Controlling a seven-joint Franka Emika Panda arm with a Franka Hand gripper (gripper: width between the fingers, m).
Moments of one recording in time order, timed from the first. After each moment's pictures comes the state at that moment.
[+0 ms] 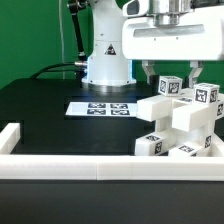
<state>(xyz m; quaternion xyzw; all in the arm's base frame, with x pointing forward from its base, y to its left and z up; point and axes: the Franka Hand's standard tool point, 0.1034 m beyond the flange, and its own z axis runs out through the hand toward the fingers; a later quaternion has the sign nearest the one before) 0.538 0.078 0.115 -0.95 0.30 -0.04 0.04</state>
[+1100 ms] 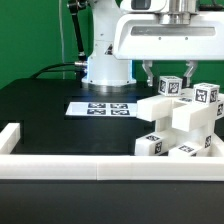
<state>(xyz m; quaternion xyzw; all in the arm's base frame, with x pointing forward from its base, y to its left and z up) 0.540 0.073 0.115 -1.00 -0.01 -0.05 0.01</state>
